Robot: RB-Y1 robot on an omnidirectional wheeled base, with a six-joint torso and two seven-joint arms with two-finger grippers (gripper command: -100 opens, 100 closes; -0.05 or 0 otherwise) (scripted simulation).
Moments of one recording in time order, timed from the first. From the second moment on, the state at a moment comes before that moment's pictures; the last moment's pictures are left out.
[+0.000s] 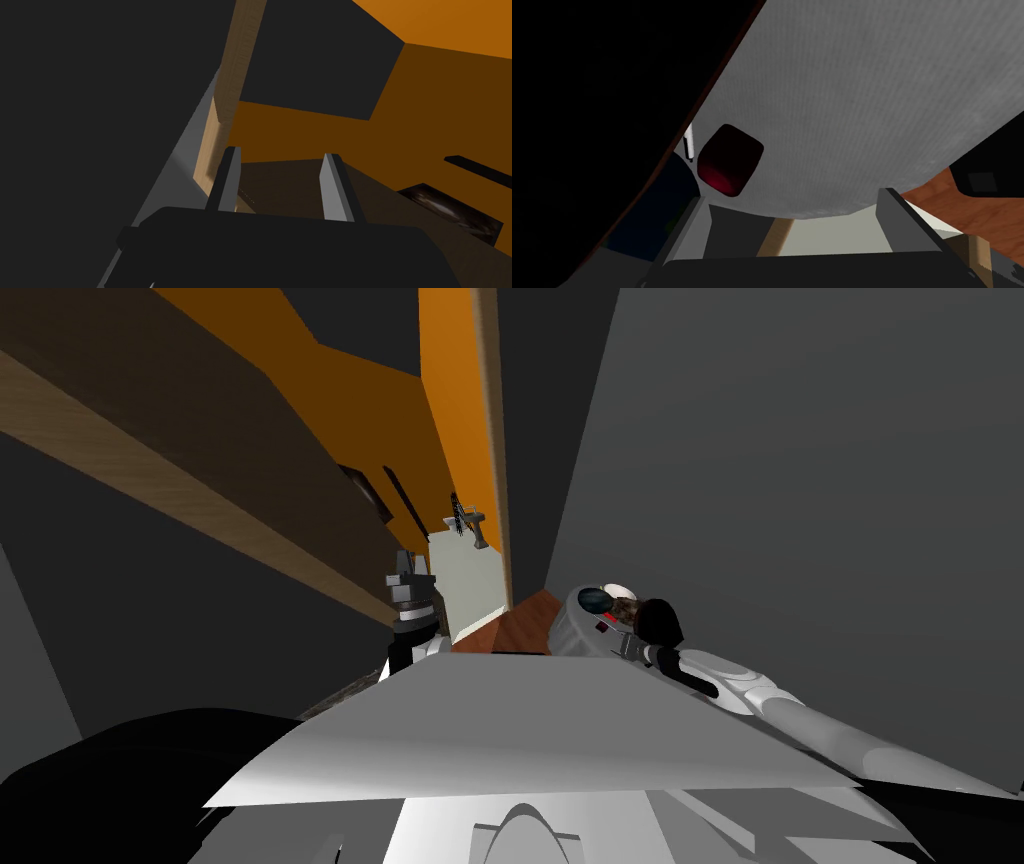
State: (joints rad) left arm 0.54 0.02 0.02 -2.36 0.04 -0.55 -0.07; right arm 0.22 -1.15 0.54 -1.15 0.77 -0.35 0.70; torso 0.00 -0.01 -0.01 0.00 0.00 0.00
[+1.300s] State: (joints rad) left arm 0.54 0.02 0.02 -2.36 0.04 -0.55 -0.07; right arm 0.22 -1.14 0.59 -1.08 0.82 -0.32 0.71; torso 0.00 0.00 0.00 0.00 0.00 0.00
